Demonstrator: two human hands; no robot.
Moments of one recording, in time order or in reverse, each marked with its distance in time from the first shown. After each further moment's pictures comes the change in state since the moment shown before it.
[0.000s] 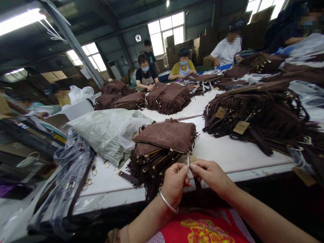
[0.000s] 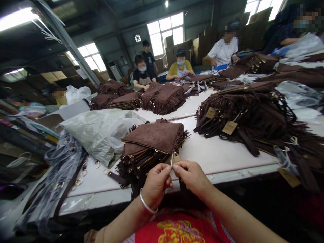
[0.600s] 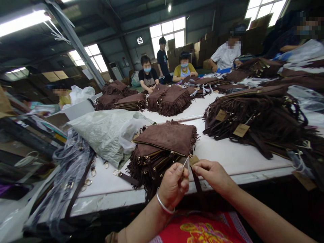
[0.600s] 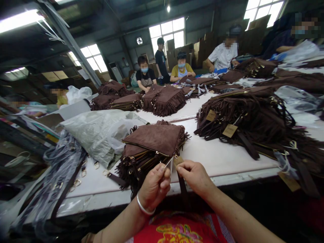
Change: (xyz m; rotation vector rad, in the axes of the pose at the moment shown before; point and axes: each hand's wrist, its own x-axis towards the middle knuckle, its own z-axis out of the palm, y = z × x) left_hand -0.003 0.010 -0.011 -0.361 -0.258 -0.052; right_hand 0.005 0.002 -0.009 -0.079 0.085 -0.011
